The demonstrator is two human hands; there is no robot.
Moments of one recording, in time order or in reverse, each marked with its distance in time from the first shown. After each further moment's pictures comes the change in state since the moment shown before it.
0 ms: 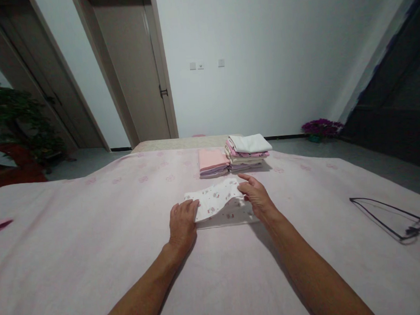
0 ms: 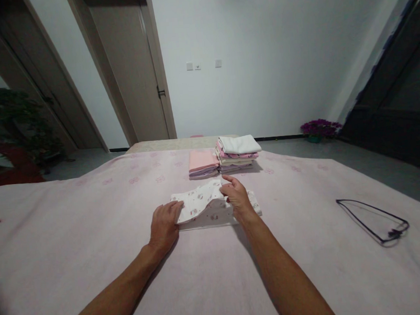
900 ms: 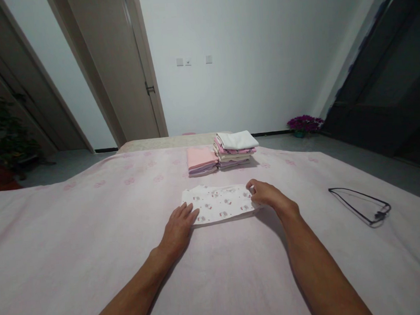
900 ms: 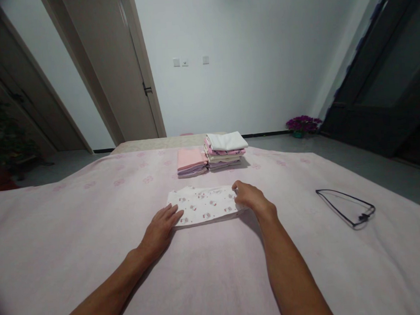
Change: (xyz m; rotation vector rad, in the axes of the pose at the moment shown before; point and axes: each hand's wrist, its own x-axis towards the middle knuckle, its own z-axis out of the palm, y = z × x) left_hand -0.006 -0.002 0.017 -0.062 -0.166 0.262; right_hand 0.033 0.005 -0.099 -1.341 -0.192 0.030
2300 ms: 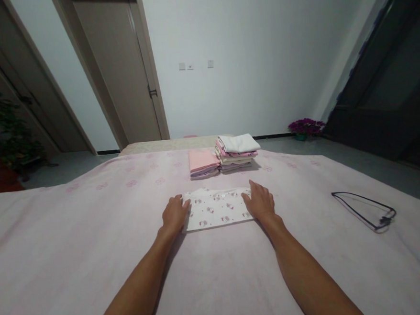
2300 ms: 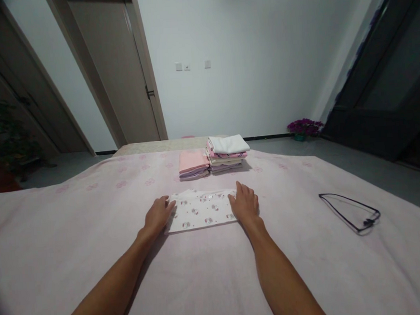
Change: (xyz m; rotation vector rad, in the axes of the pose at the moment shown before) left_hand 0.060 -0.022 -0.015 -0.210 -0.034 -0.687; right_hand 0.000 -0.016 0.060 -0.136 0.433 0.075
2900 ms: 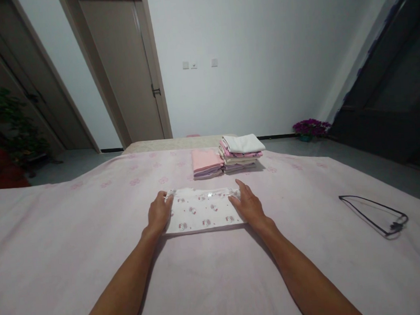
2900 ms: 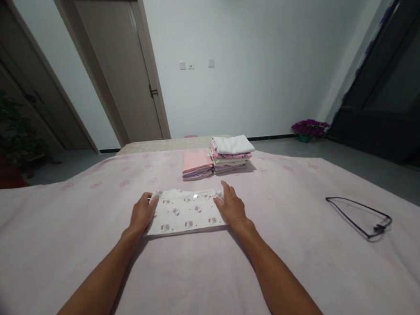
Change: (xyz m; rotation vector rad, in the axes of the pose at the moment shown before) left_hand 0.018 -0.051 -0.024 -0.089 0.115 -0.093; right_hand -0.010 -0.051 -0.003 0.251 -0.067 -0.139
